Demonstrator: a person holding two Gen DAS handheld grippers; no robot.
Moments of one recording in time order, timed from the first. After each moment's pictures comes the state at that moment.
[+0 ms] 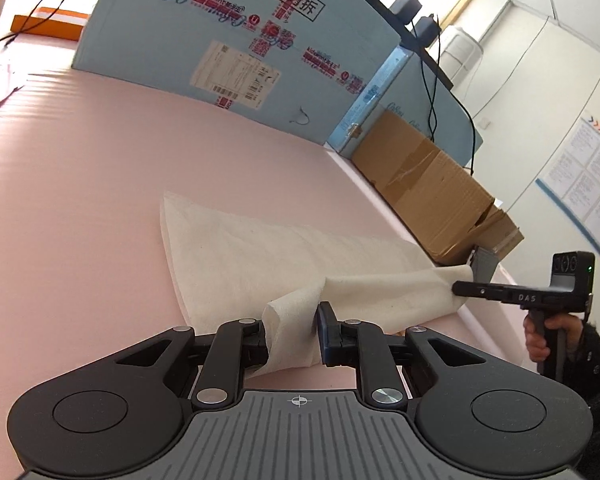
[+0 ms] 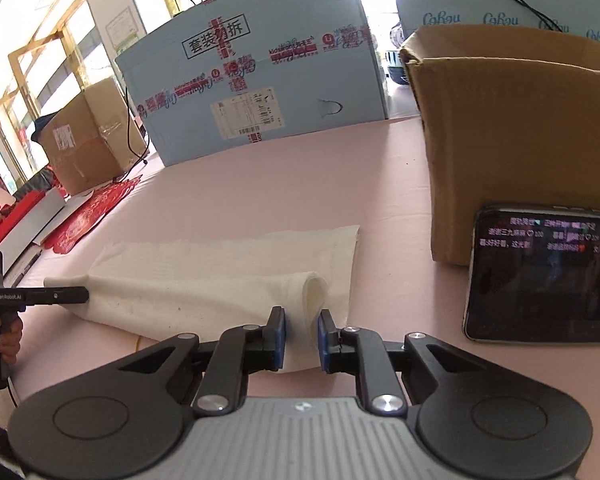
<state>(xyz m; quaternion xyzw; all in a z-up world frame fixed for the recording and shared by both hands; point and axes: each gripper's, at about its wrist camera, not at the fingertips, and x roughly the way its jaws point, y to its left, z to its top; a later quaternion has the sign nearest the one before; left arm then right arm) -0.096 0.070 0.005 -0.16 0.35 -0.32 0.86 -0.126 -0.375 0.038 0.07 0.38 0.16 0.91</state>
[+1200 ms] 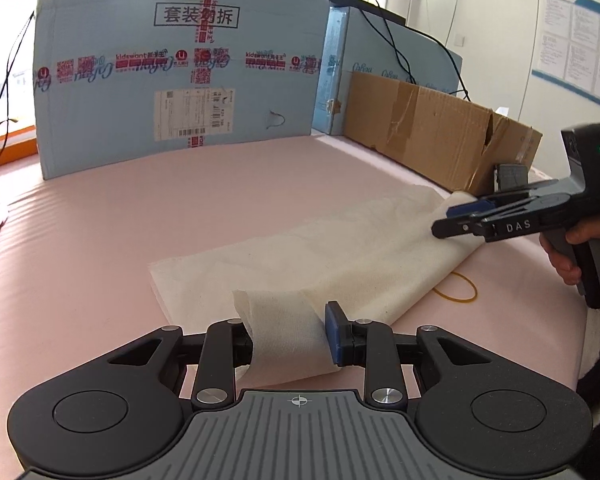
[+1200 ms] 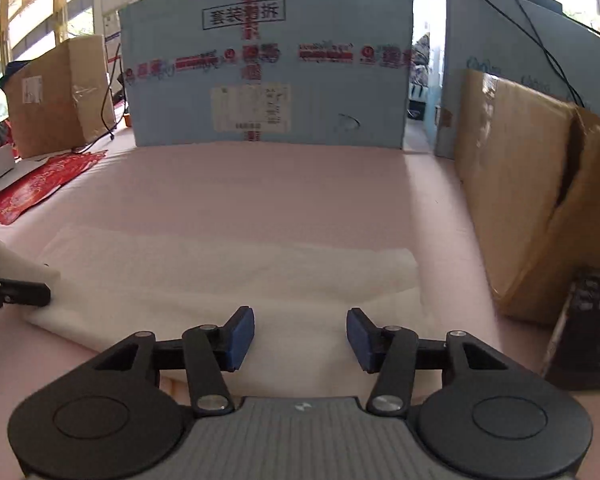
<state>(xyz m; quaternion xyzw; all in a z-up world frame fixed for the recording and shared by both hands) -0.107 0.041 0.017 0.03 0.30 -0.32 0.90 -0.117 -0.283 0.023 -0.03 0.34 0.08 0.94</state>
